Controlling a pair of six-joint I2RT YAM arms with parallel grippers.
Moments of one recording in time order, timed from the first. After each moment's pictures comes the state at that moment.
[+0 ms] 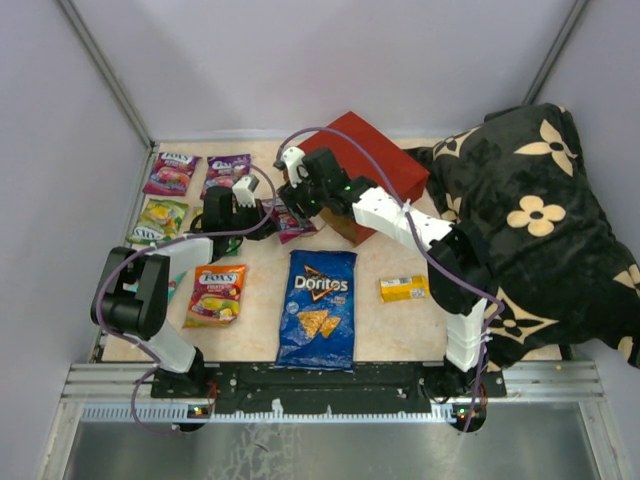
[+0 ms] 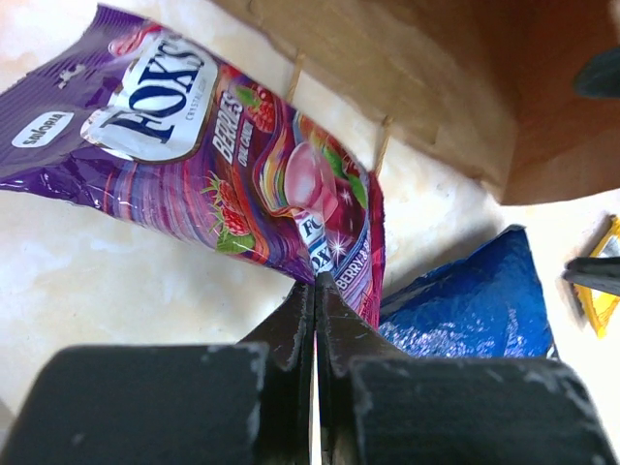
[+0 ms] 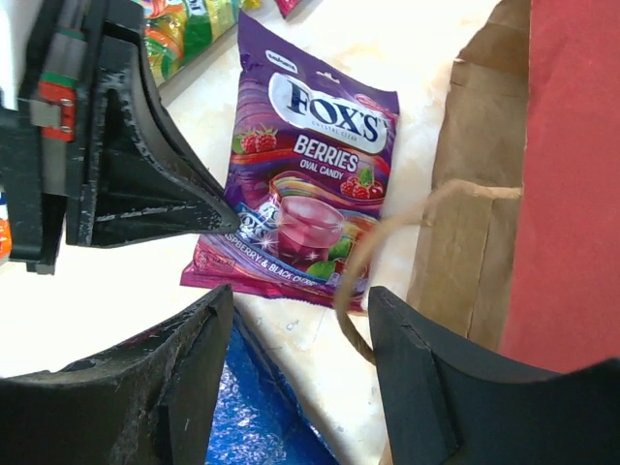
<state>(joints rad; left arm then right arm) -0.24 1.63 0.80 0.31 0.45 -0.30 0.74 1.92 1.63 -0.35 -0.13 -0.13</state>
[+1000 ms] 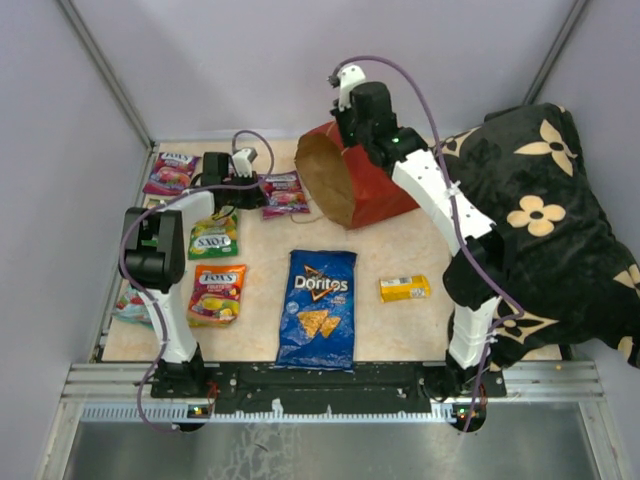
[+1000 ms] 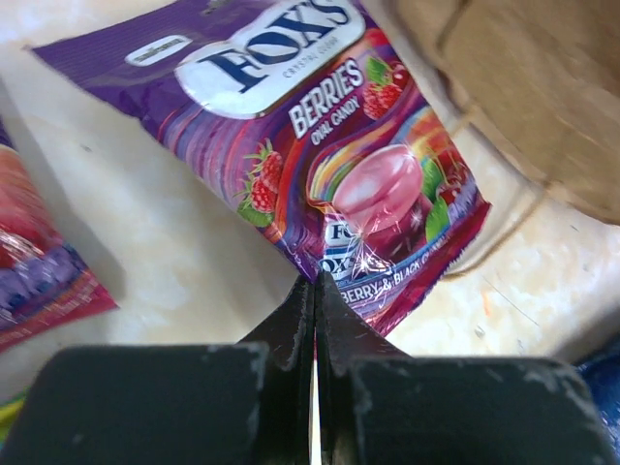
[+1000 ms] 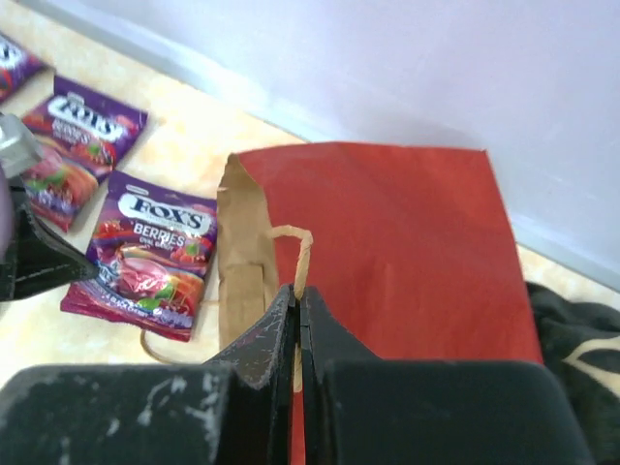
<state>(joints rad) -0.13 1.98 1.28 -0.02 0.48 -0.06 0.54 1.89 1.93 -0.42 0.10 -0.09</state>
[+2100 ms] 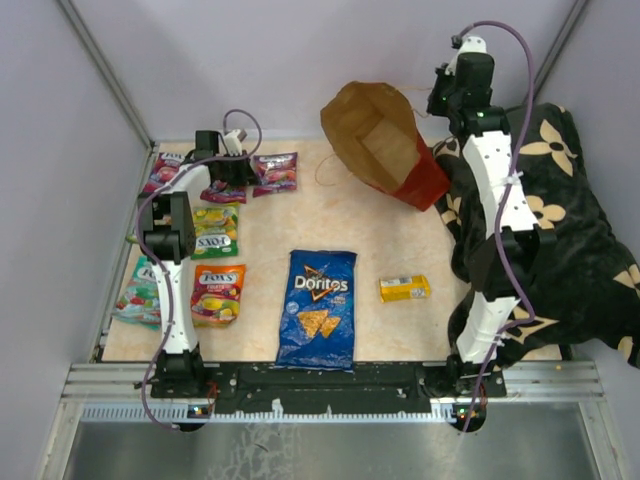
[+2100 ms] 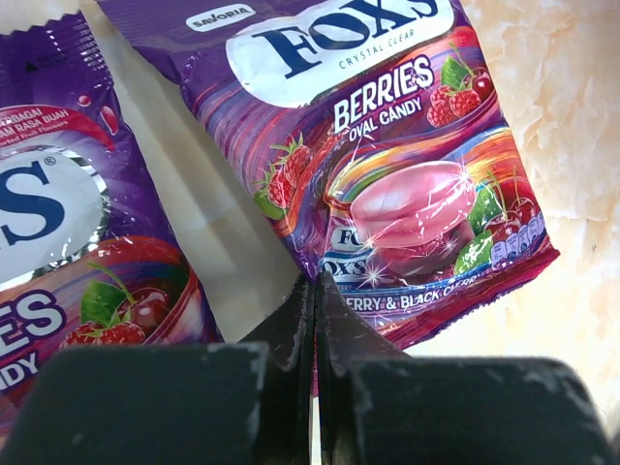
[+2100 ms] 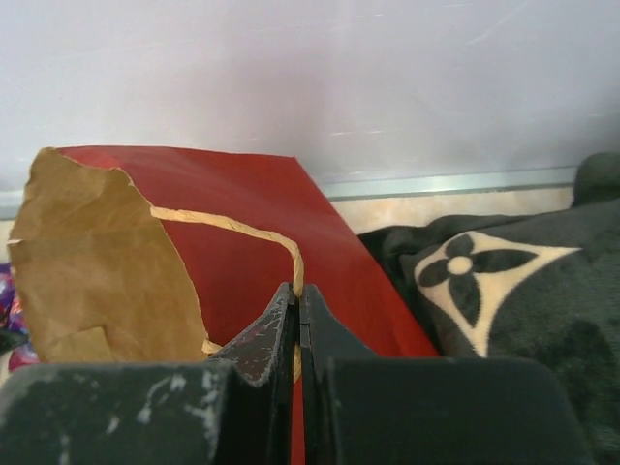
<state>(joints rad) -0.03 2.40 1.89 -0.28 0.58 -0.03 0.11 1.88 2.04 -0.49 0.00 0.17</state>
